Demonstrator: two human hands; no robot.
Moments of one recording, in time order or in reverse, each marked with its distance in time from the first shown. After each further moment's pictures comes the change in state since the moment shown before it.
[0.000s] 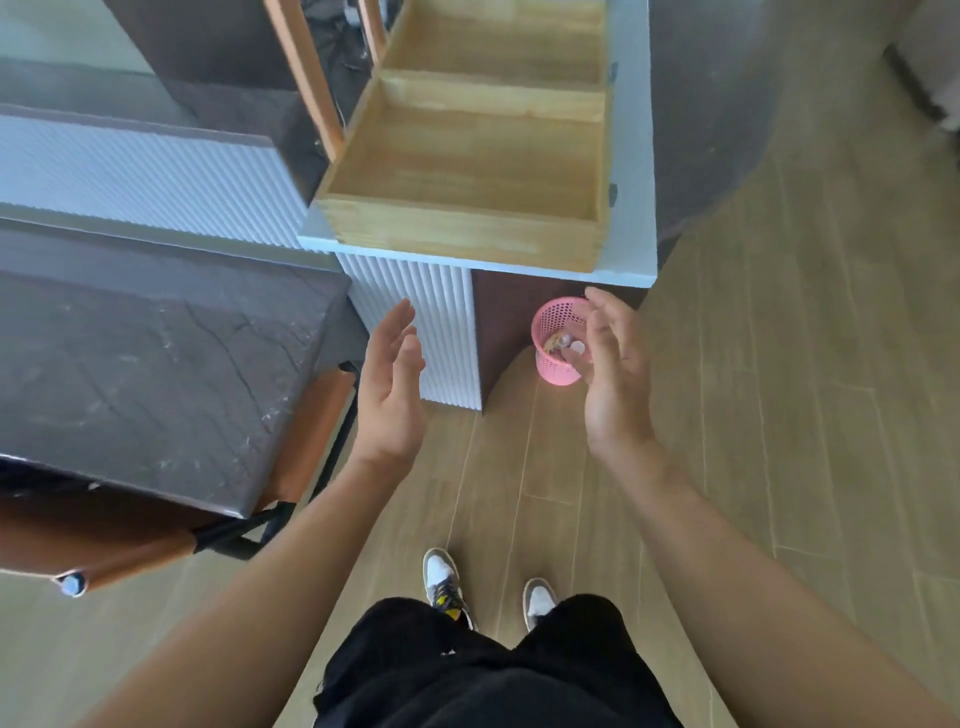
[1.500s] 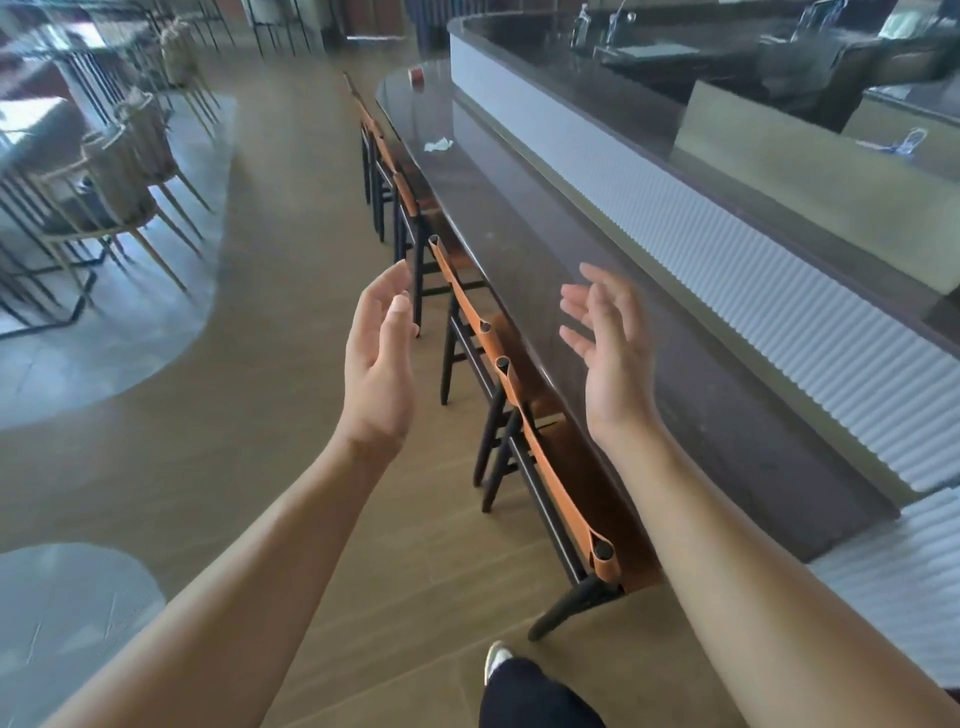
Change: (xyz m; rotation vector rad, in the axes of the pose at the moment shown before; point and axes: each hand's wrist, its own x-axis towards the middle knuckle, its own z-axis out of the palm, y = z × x) left_hand -0.193 0.080 -0.643 0.035 1.017 0.253; right_hand -0.345 -0.089 0.604 0.110 -1.028 -0.211
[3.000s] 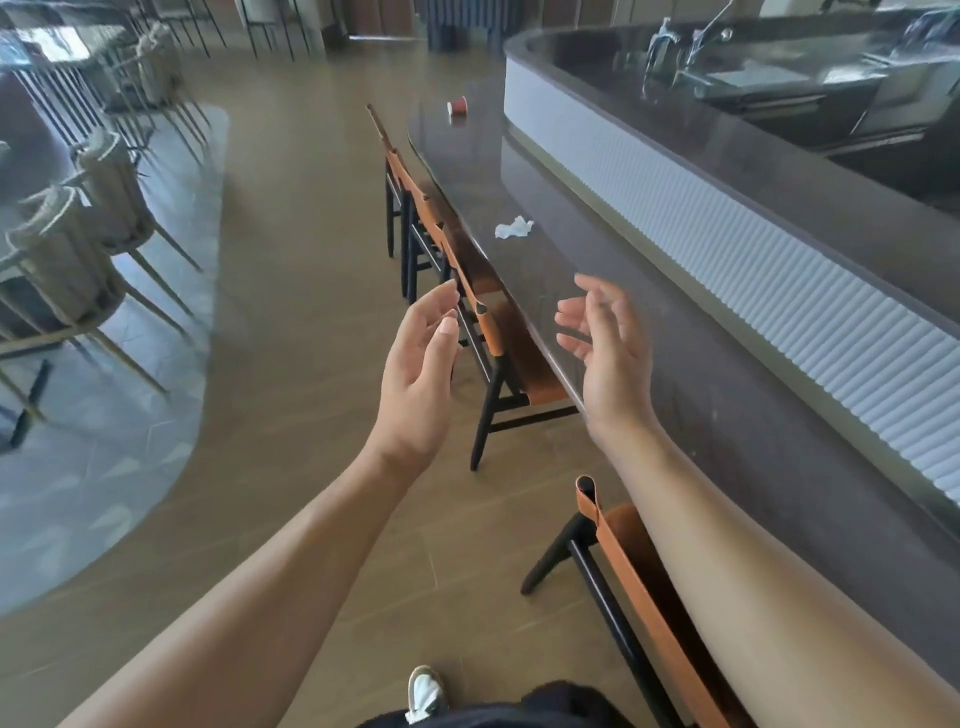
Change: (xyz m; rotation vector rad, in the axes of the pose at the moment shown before) left_hand 0.754 -0.270 -0.100 -0.040 -0.139 -0.033; right_hand 0.642 0.242 0.482 -0.010 0.045 0.014
